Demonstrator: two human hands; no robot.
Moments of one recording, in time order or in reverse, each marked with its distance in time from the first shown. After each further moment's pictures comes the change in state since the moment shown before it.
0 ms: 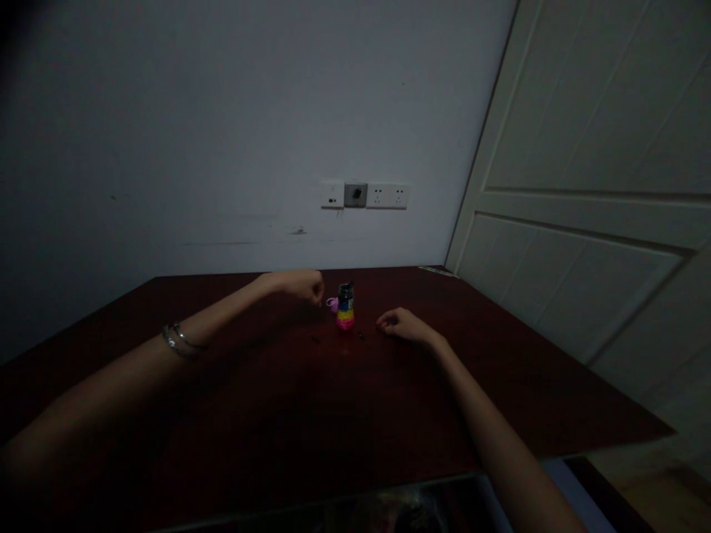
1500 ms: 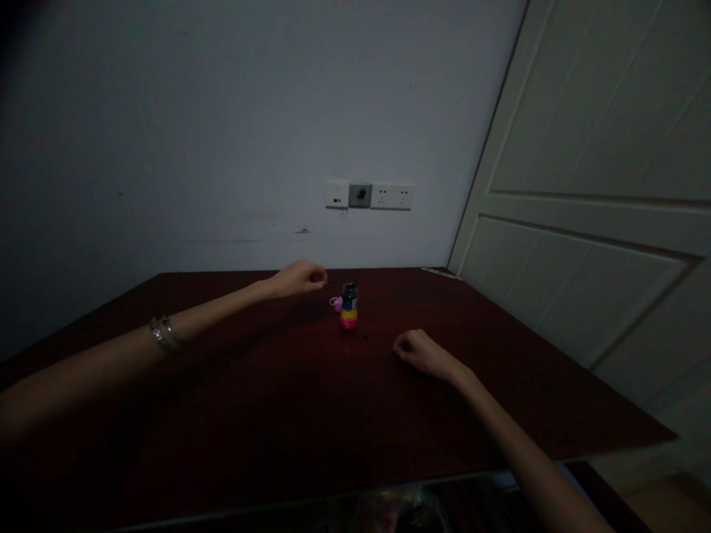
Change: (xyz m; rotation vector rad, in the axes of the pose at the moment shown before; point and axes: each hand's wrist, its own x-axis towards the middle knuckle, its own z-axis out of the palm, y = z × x) left_hand -0.016 -0.004 0.013 0.014 0.483 -0.028; right_hand -0.066 -0.015 0.010 -0.263 0.011 -0.047
